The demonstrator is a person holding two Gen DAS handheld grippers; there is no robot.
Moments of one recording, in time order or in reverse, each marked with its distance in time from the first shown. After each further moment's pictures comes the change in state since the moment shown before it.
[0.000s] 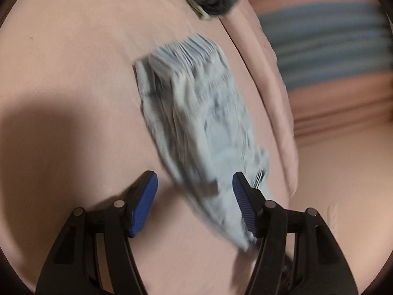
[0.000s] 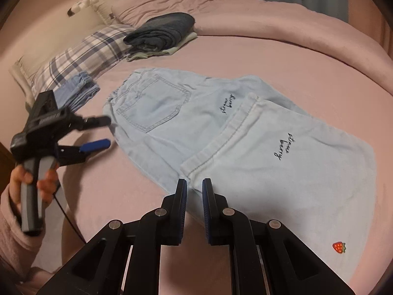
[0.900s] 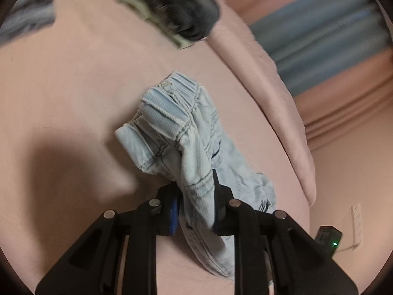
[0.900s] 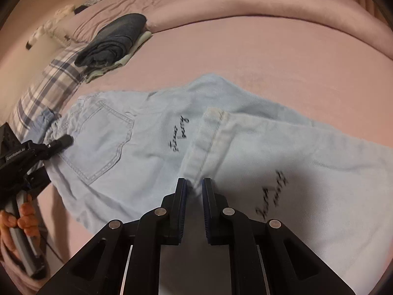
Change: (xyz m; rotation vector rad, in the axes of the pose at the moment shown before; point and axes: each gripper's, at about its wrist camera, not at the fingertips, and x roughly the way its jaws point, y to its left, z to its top) left arm 0.004 -0.064 0.026 0.203 -0.126 0.110; right arm 0.053 -0.045 0.042 0.236 0.058 -0.032
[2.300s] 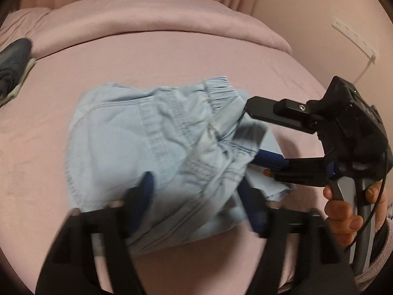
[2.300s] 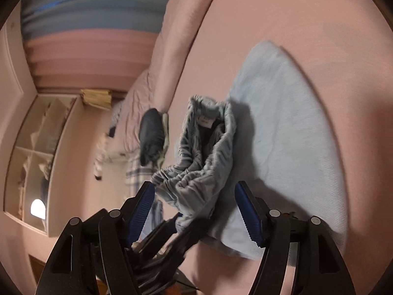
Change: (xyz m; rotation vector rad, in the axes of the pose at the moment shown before) left arm 0.090 -0.172 -0.162 0.864 0.299 -0.027; right arm -0.068 -0.153 -0.102 0.699 -0.200 0.616
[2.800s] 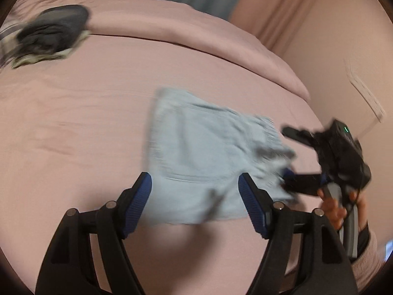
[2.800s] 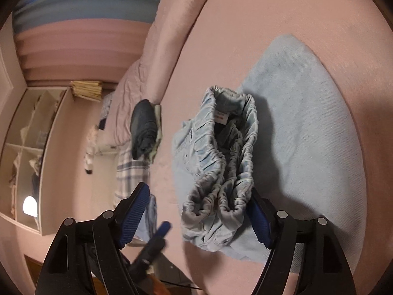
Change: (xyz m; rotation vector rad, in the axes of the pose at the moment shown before) left arm -0.074 0.074 -0.035 -0.276 -0.131 0.038; right arm 0.013 0.015 0.016 -0.004 0.052 -0.073
